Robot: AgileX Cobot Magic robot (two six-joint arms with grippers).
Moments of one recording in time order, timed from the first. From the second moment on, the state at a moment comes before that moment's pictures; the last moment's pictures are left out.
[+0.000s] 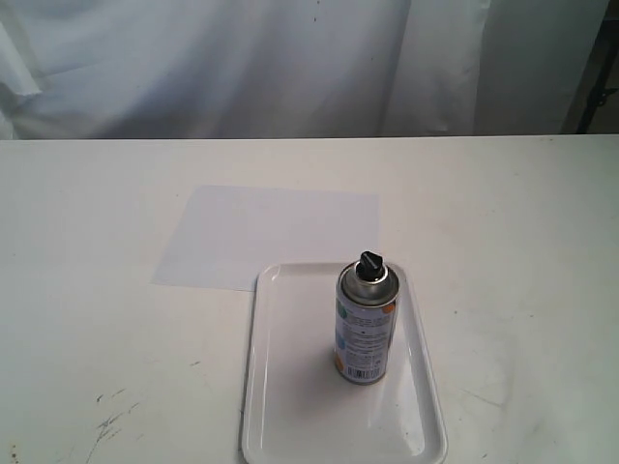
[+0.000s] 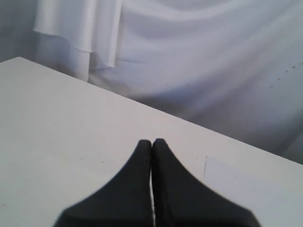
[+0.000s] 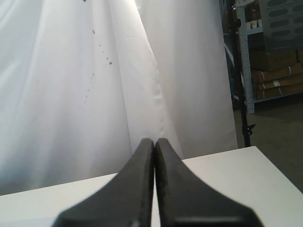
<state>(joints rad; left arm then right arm) 0.03 0.32 -0.26 0.44 0.23 -0.75 -0.04 0.20 -0.18 1.15 -0.04 -0.97</state>
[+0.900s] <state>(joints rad) 0.01 0.01 0.00 0.00 0.34 -0.12 -0.04 0.20 -0.18 1.15 -0.04 -0.97</state>
